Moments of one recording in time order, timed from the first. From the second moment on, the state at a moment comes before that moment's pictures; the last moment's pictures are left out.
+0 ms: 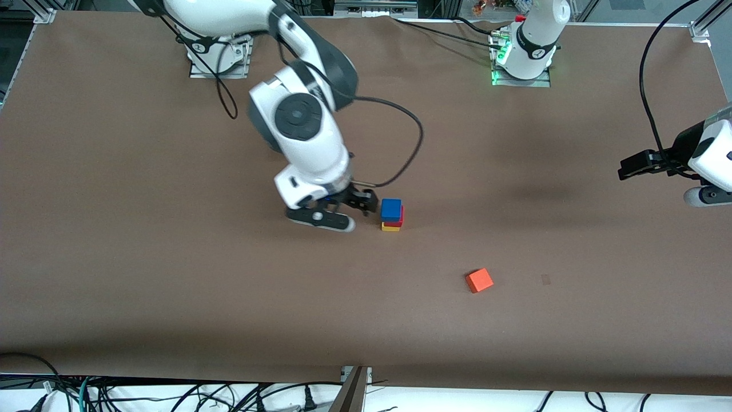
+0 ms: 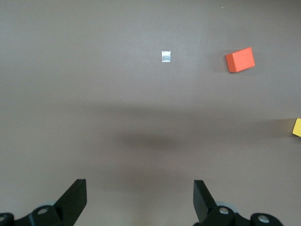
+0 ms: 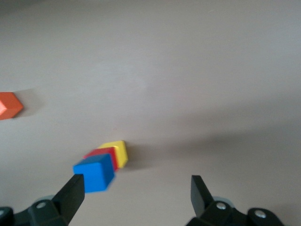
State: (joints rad) left arm 0.13 0.19 -0.13 -1.45 0.02 1.53 -0.11; right arm 0.60 0.69 0.02 -1.01 0.05 1.80 0.84
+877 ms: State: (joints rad) left arm 0.13 0.19 -0.13 -1.45 0.02 1.53 -0.11; right arm 0.37 0.08 -0.17 -1.58 0.12 1.59 0.29
